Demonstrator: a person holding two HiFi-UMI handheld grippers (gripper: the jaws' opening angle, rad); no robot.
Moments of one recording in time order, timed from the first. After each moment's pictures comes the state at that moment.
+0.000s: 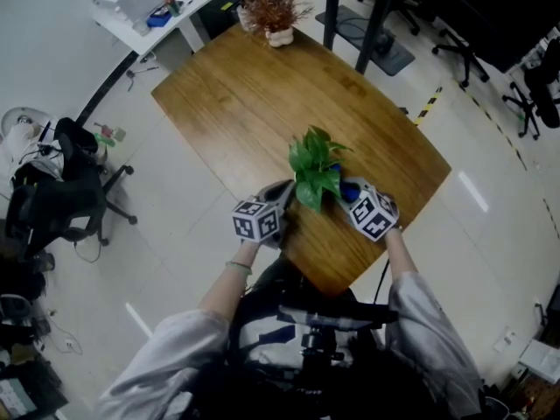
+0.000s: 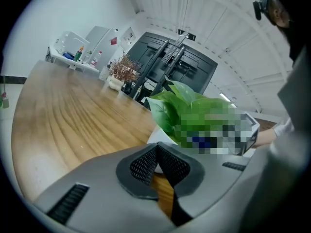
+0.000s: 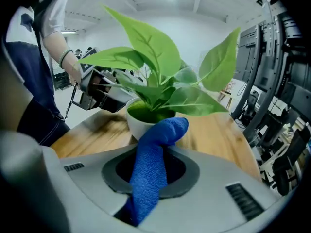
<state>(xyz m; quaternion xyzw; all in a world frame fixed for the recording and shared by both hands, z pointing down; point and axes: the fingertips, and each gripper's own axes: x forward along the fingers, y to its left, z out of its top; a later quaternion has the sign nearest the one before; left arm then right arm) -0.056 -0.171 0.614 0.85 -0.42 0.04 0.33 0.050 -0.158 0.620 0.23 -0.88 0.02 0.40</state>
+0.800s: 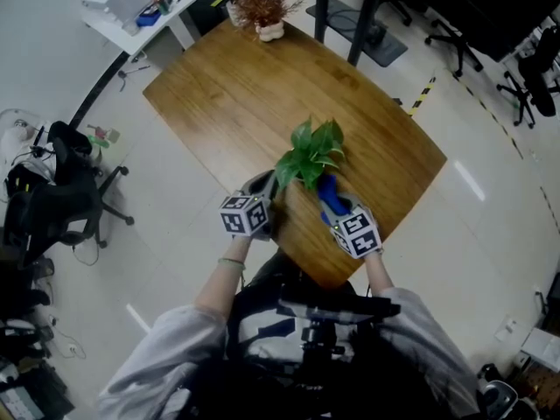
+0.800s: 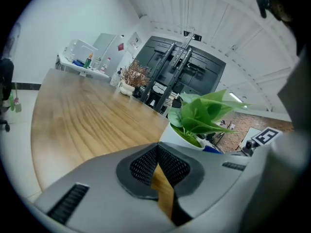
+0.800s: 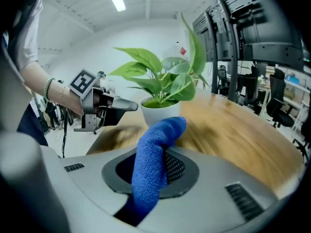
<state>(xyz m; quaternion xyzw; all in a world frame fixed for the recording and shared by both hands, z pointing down) -0.093 -0.182 0.615 0.82 -0.47 0.05 0.32 0.039 -0.114 0.625 0.36 -0.87 0.19 0.29</state>
